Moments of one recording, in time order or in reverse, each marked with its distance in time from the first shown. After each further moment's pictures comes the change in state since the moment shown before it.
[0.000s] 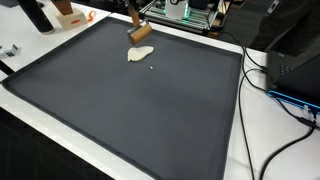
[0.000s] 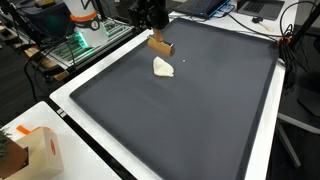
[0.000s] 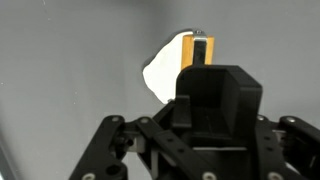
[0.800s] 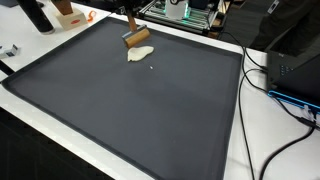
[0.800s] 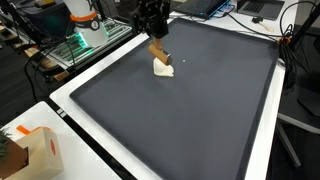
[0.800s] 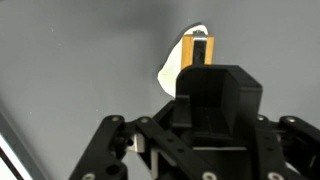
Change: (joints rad) arm -0.003 0.073 0.017 0.025 -0.090 0.029 0.293
